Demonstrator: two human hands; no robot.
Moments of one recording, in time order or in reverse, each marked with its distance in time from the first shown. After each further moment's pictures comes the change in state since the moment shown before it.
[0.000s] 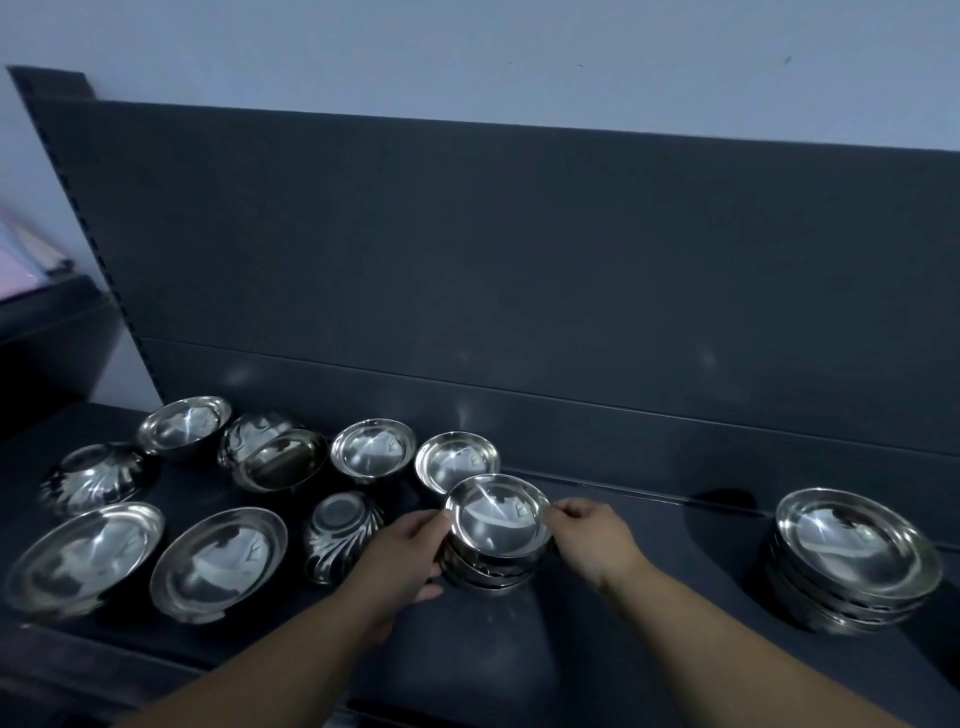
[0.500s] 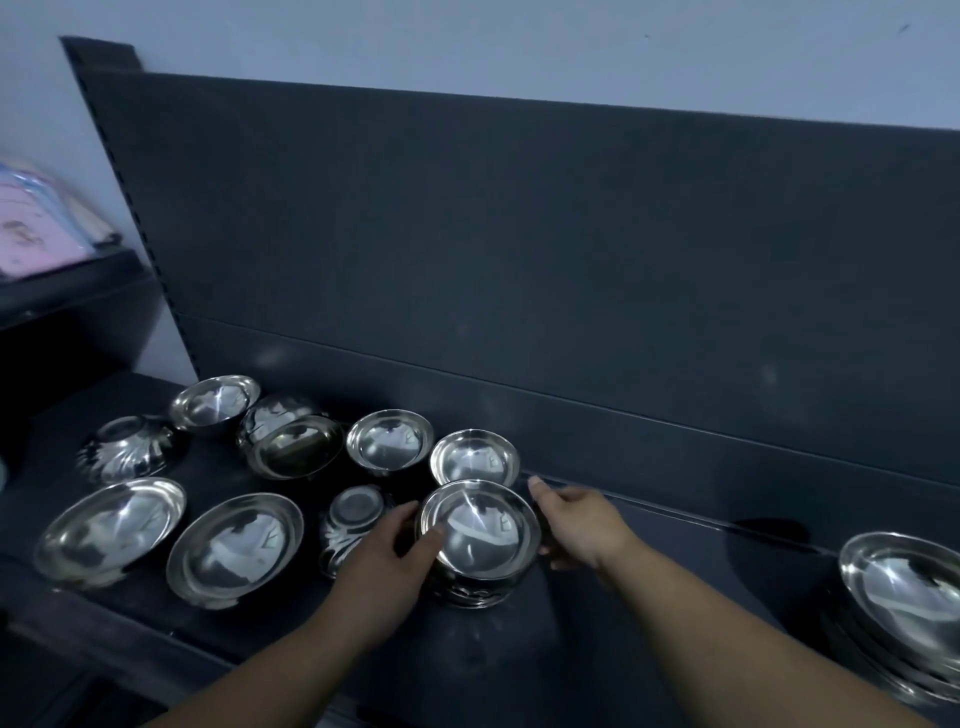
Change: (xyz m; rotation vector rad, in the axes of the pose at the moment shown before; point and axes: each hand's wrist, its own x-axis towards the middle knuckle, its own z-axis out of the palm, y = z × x) left_hand -0.006 -0.007 -0.023 0.301 0.202 0.173; right_hand 0.035 -0.026 0.021 0.019 -0.234 0.043
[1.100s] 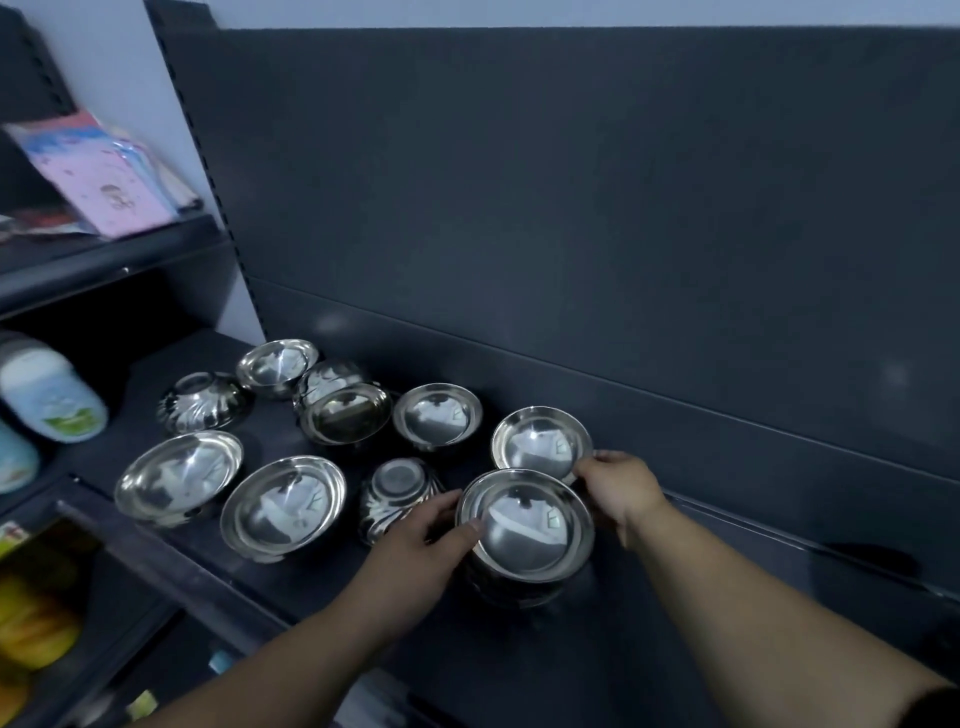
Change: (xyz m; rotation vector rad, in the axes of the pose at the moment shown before) left_hand -0.007 -0.006 0.004 -0.295 -0.028 -0.103; right_hand 0.046 -0.011 0.010 0.229 0.043 0.045
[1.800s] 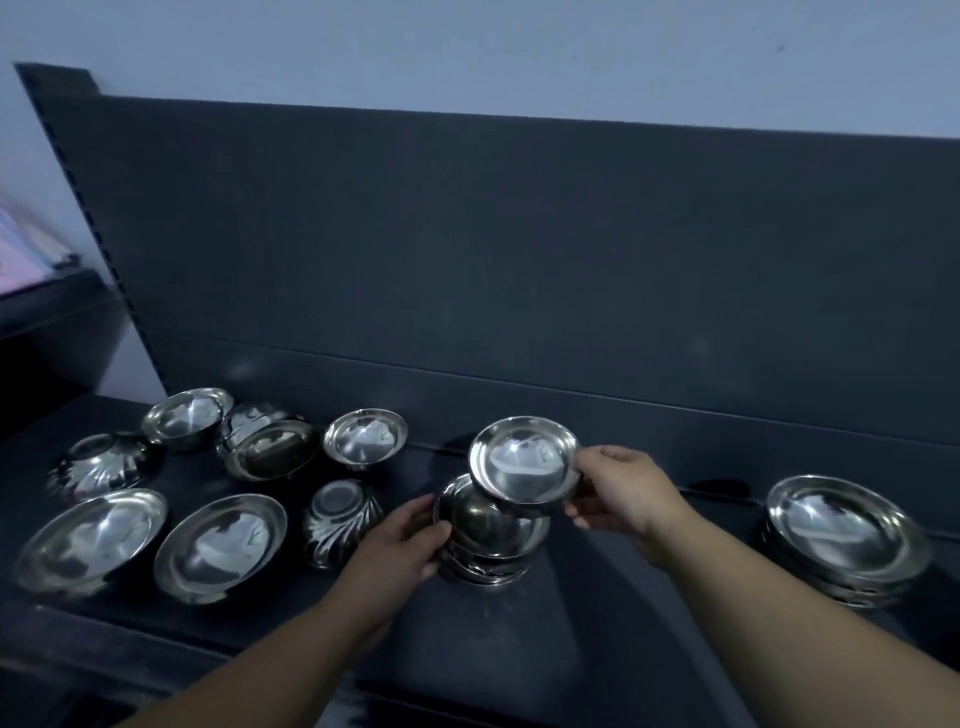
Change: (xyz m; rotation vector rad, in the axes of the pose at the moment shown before) left_hand -0.008 0.006 0.022 -0.160 -0.191 -0.022; right_hand -0.107 -0.008 -0.071 0.103 0.061 -0.087
